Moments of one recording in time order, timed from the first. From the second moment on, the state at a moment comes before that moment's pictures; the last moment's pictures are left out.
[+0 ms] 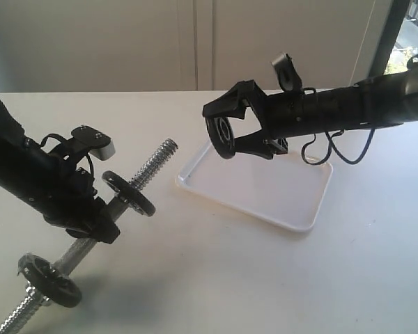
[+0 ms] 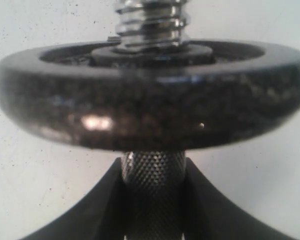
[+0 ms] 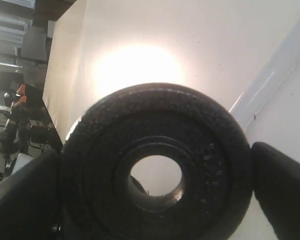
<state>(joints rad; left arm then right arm) -0.35 1.63 -0.92 -0.65 0.71 0.93 0.15 2.10 -1.35 1.53 1.02 -0.95</state>
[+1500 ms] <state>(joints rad) -0.35 1.63 -0.92 -0.72 0.73 1.03 0.25 2.19 -1.38 1.69 1.13 -1.01</state>
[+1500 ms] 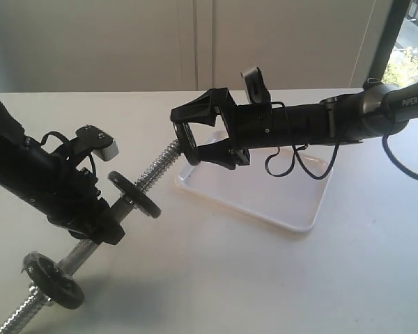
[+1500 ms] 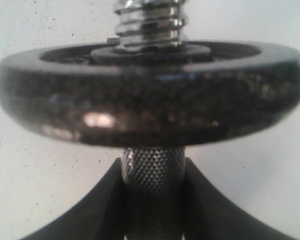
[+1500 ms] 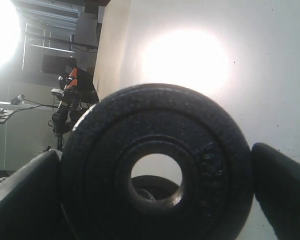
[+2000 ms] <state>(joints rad) -0.35 1.63 -0.92 -0.72 0.73 1.03 0.26 2.19 -1.38 1.69 1.12 -1.01</state>
